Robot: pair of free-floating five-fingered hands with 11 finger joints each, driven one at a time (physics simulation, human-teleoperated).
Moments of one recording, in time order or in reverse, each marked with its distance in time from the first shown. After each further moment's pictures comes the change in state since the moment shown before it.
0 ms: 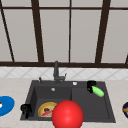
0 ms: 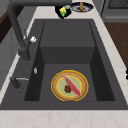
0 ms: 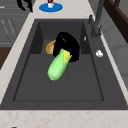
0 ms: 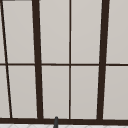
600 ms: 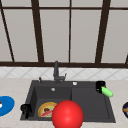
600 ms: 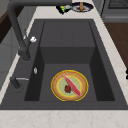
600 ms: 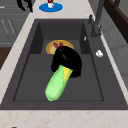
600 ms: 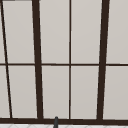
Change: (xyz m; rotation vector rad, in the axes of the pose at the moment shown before) left hand 0.000 0.000 0.000 0.000 0.000 0.000; right hand -0.087 0.002 0.011 -0.003 -0.017 -0.021
